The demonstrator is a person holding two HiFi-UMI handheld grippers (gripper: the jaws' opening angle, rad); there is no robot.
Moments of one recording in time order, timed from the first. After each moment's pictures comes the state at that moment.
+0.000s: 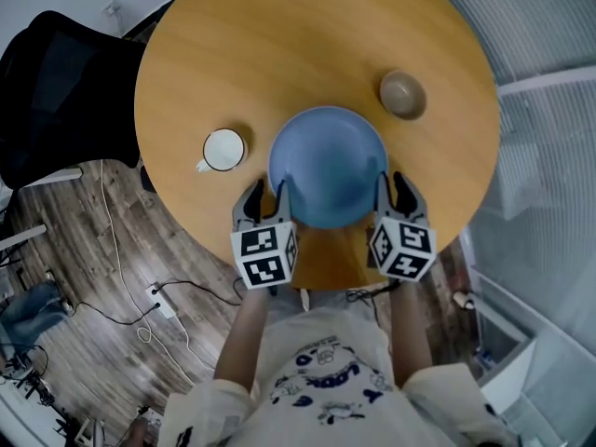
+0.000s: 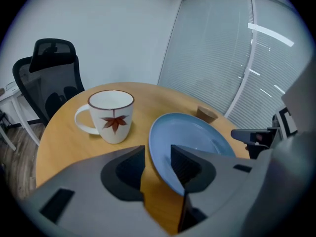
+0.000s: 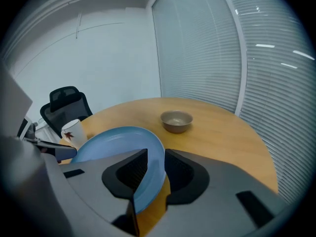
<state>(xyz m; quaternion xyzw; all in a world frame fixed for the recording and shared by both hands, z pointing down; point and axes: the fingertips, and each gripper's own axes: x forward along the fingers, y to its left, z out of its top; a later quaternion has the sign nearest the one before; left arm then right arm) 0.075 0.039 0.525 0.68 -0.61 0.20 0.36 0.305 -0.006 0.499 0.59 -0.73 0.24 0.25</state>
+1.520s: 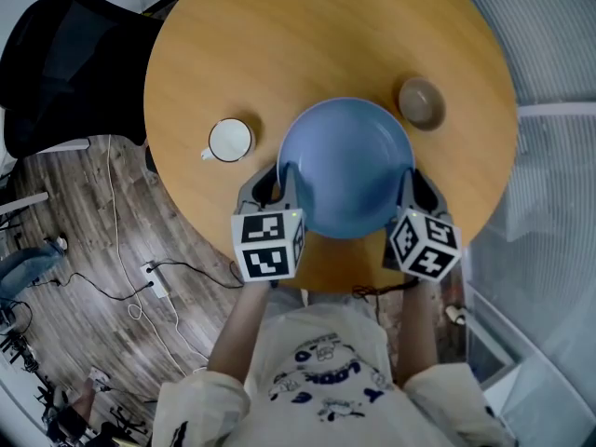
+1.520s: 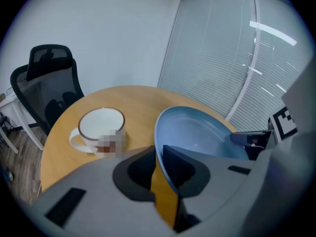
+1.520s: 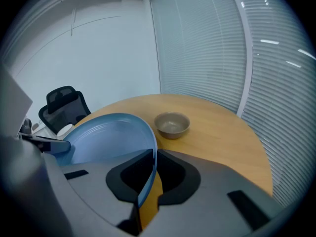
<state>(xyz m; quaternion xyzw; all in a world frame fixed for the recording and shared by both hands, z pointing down) 0.083 0.018 0.495 0.67 -0.61 0.21 0.36 0.326 -0.033 0.488 0.58 -0.72 0.27 0.27</state>
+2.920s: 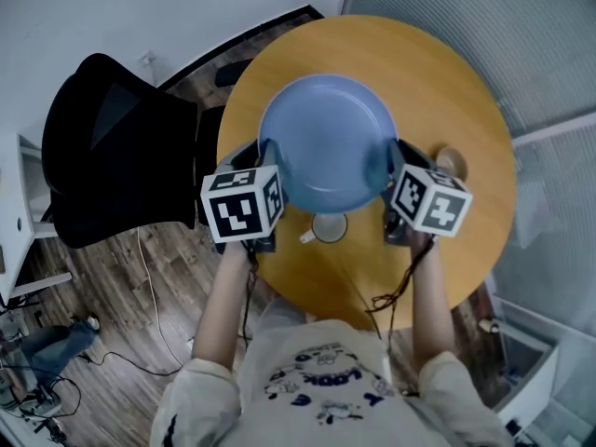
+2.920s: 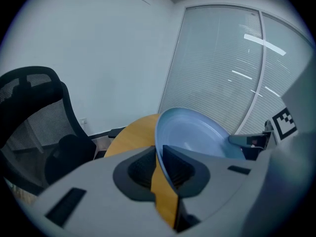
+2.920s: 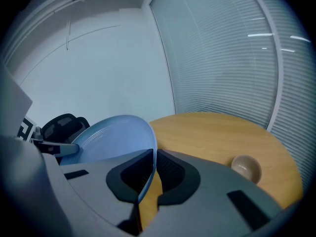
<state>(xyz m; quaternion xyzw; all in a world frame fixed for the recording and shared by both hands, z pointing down) -0.146 -0.154 0.374 0.72 -0.58 0.20 0.32 0.101 -0.180 0.379 0.58 -0.73 0.29 0.19</state>
